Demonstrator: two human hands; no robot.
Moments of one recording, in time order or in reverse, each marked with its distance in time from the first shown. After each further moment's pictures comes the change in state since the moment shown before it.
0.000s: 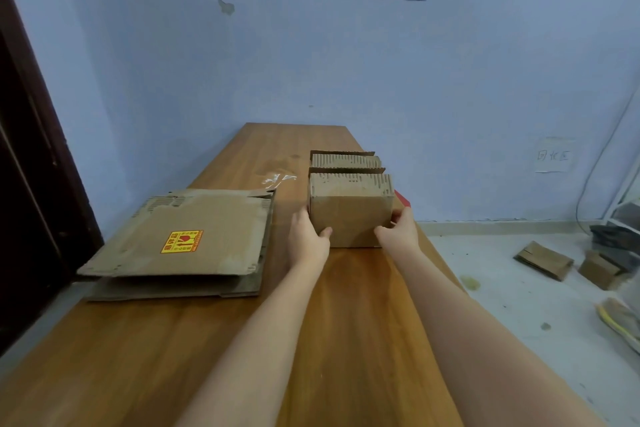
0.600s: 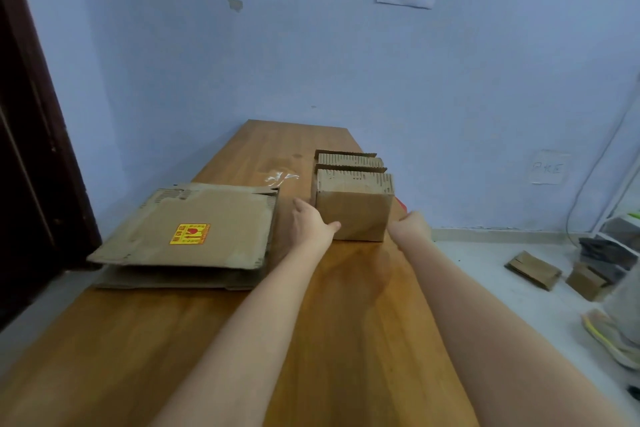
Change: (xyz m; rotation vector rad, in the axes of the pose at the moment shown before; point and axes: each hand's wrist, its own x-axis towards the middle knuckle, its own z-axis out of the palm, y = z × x) left_hand 0.002 0.025 -0.027 0.072 -0.156 -0.142; right_hand 0.001 -0.023 -0.014 -0.282 0.029 0.138
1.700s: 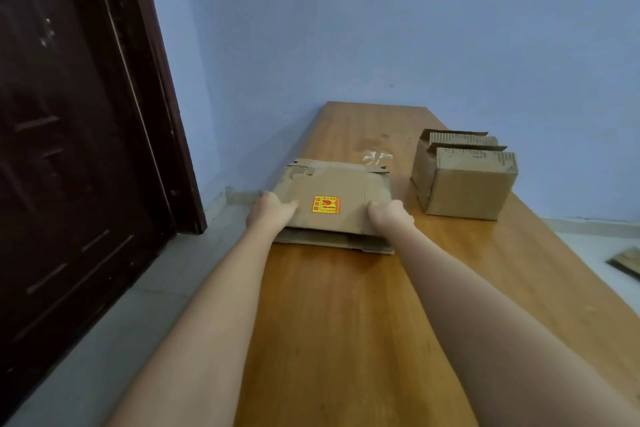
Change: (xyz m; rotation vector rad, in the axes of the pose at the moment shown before) left_hand 0.021 -0.171 -0.210 0.169 0.113 -0.244; right_hand -0.128 -0.091 0.163 -0.130 -0.258 -0.034
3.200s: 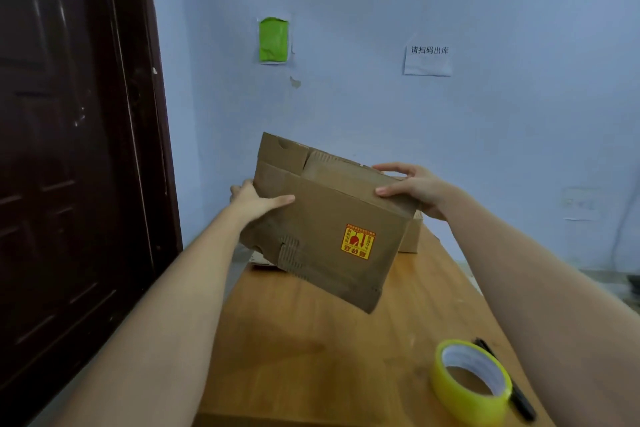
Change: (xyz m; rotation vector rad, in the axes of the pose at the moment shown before) left_hand -0.167 0.071 -0.139 -0.250 -0.018 0.273; right_hand -0.183 -0.011 -0.250 0.371 -0.315 -0.513
